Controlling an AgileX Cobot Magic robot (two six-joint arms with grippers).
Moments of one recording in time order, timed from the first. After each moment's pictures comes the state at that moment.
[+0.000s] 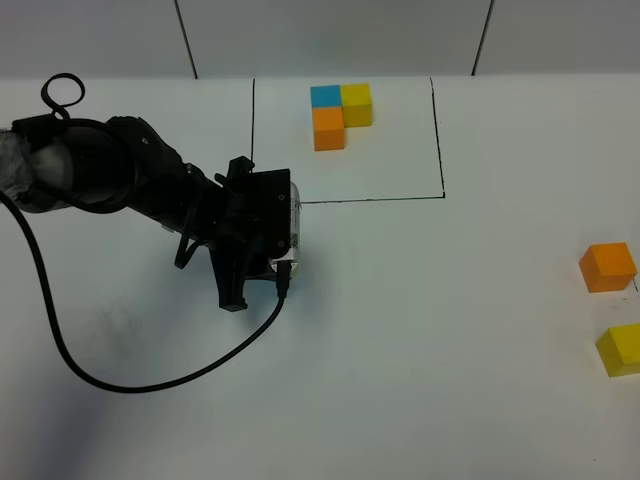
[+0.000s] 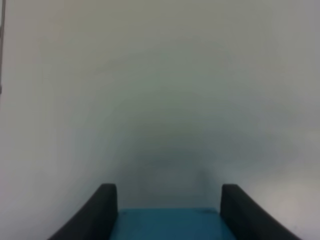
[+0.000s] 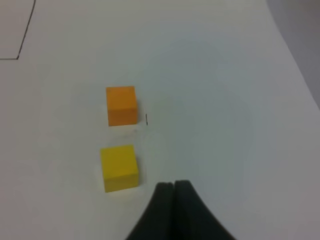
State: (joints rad) left arm -0.38 2.00 -1.15 -0.79 0.50 1.84; right arm -0.08 -0.01 -0.50 -0.08 1.07 -0.03
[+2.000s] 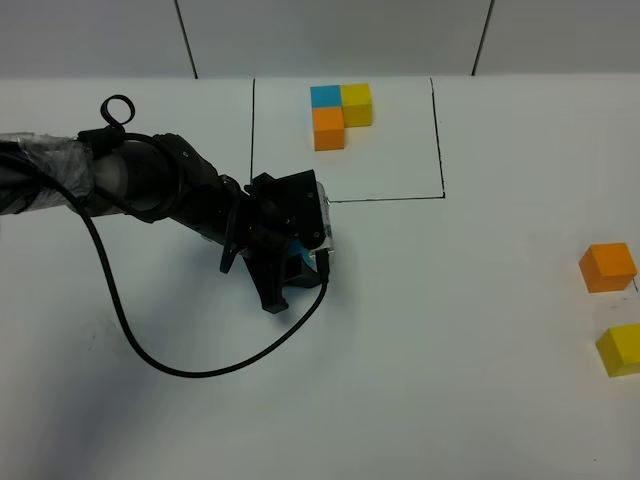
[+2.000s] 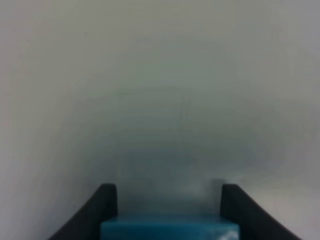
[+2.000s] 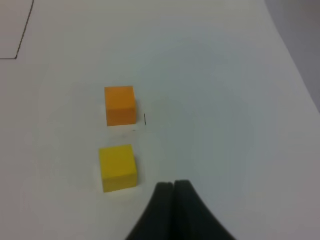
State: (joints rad) left arm -0.41 2.16 -1.24 -0.90 0.48 1.77; right arm -0.08 -0.01 -0.50 -0.09 1.07 -0.03
